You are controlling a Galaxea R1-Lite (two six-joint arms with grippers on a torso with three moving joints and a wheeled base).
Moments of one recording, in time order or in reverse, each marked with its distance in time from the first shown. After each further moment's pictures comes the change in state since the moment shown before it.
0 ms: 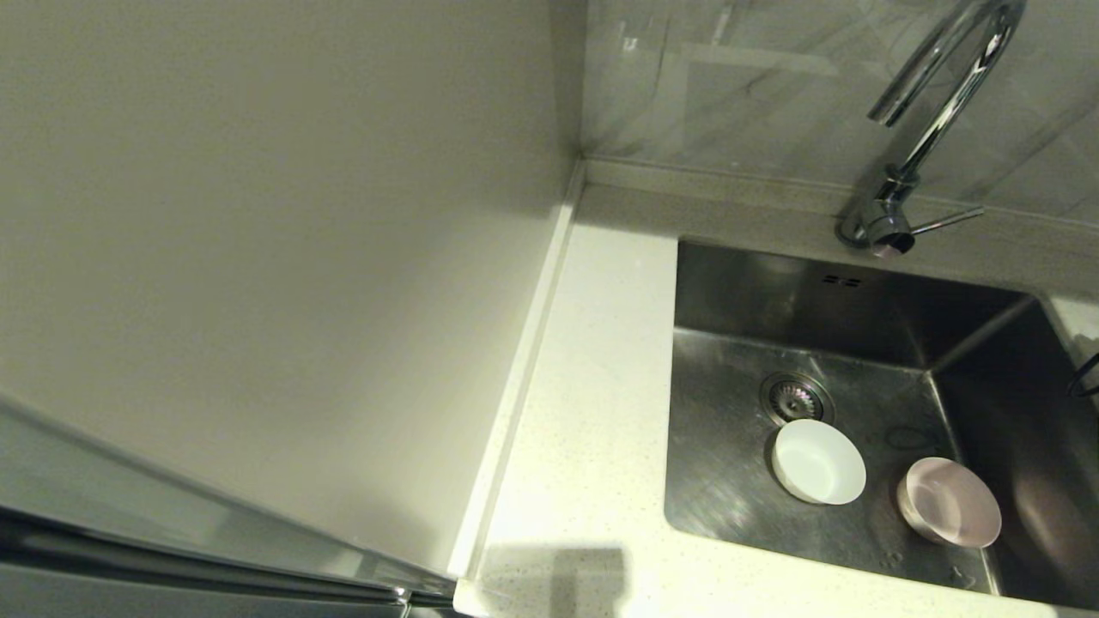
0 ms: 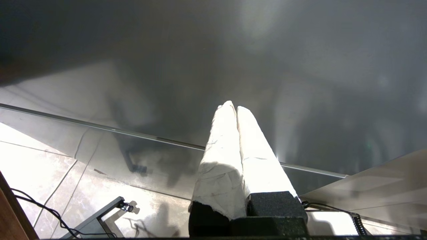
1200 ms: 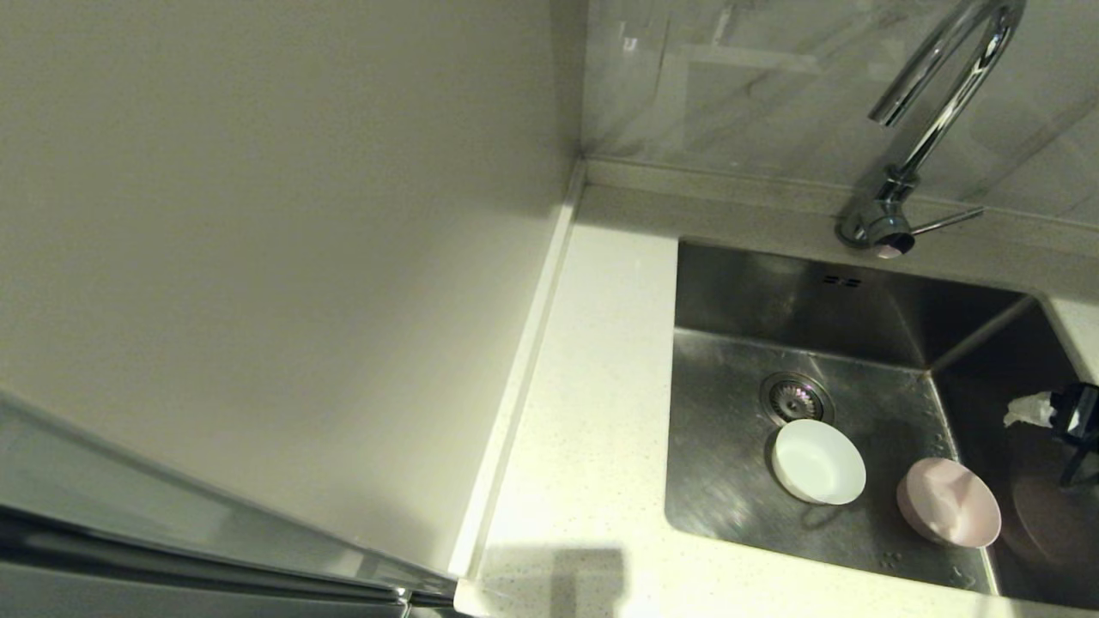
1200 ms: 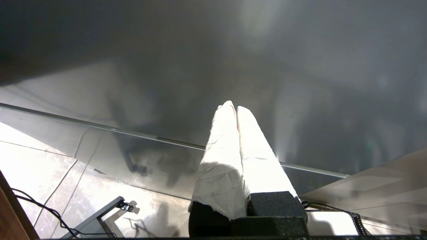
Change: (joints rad) left arm 0.000 0.000 0.000 0.000 0.000 0.000; right arm 0.330 -0.496 0.385 0.266 0.184 0.064
